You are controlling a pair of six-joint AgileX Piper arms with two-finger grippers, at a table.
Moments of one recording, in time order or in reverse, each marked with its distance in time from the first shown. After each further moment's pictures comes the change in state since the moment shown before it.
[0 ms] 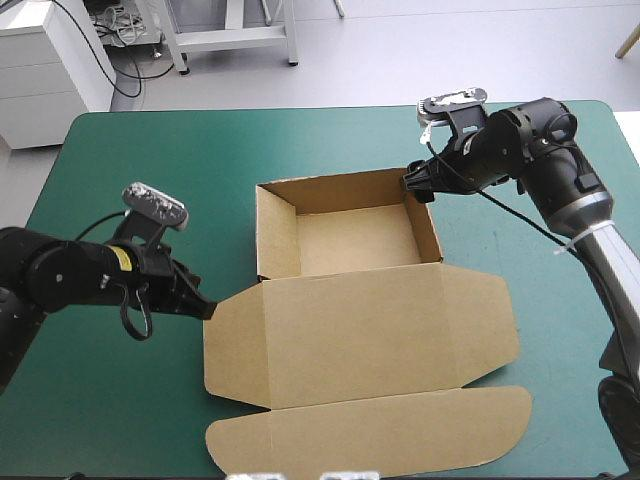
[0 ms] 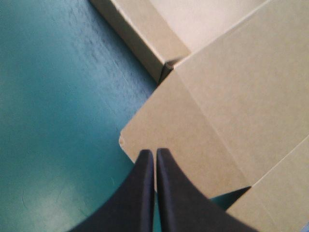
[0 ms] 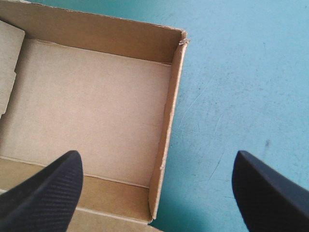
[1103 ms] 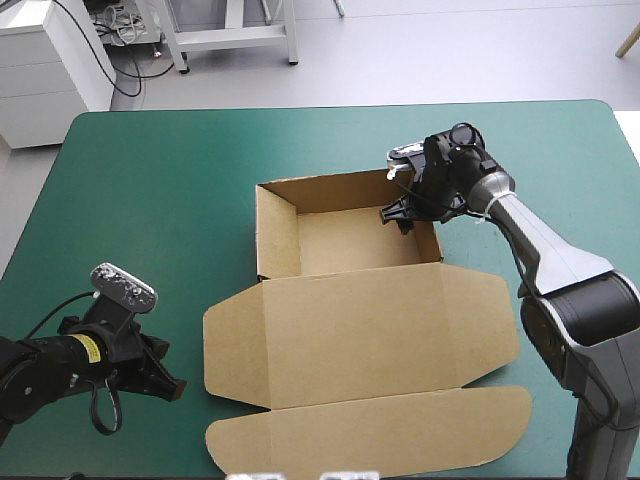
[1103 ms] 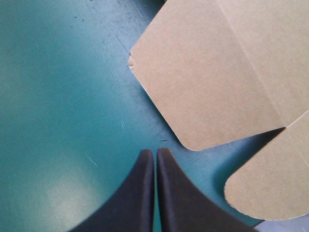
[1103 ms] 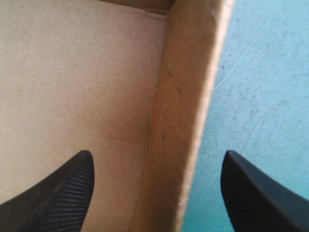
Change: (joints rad) left arm 0.001 -0.309 0.362 0.072 -0.062 -0.003; right arm 0.000 0.365 -0.001 -0.033 -0.050 -0.001
